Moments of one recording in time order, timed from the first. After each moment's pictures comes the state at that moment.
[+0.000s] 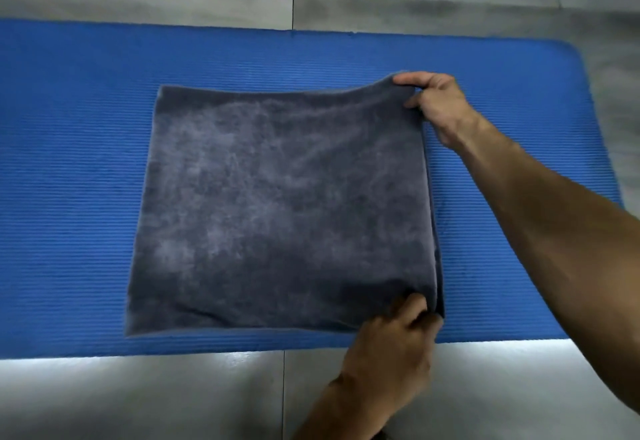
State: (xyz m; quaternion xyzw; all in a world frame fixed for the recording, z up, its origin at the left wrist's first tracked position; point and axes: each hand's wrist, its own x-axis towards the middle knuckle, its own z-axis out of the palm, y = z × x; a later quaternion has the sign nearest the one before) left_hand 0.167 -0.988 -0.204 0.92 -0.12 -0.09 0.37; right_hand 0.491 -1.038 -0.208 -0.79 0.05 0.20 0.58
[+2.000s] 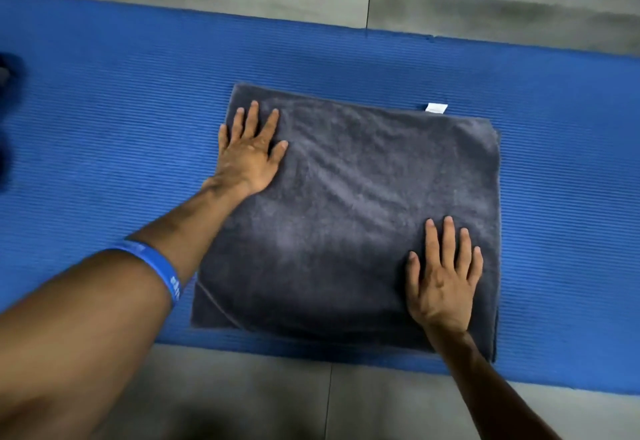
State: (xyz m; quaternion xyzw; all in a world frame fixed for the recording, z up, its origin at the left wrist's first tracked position) left_hand 0.340 -0.670 -0.270 0.96 0.17 -0.17 0.13; right_hand 0.262 -1.025 -0.291 -0.99 -0.07 0.08 0.04
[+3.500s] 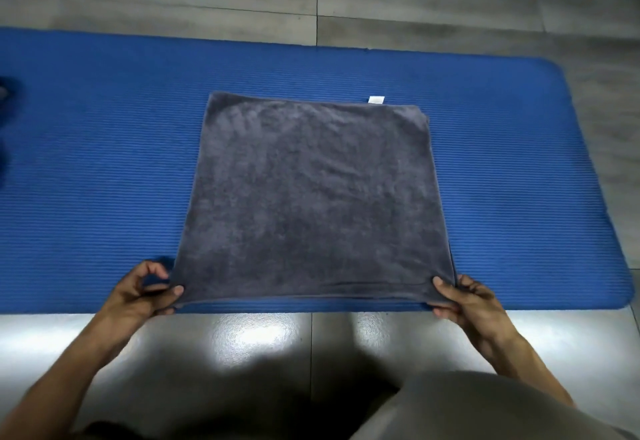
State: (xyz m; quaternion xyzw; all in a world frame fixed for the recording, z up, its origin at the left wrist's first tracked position) left_hand 0.057 -0.667 -0.223 0.69 0.40 -0.14 0.59; right_hand 0.184 -1.137 -0.215 -0.65 0.31 0.29 0.63
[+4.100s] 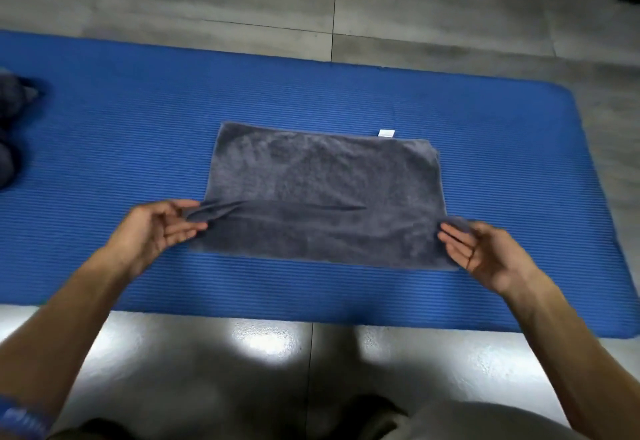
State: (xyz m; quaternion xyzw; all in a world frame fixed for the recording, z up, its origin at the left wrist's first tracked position) left_hand 0.152 -0.655 -0.179 0.54 0.41 -0.07 0.73; right_hand 0.290 -1.118 -0.178 -0.55 0.33 0.29 0.71
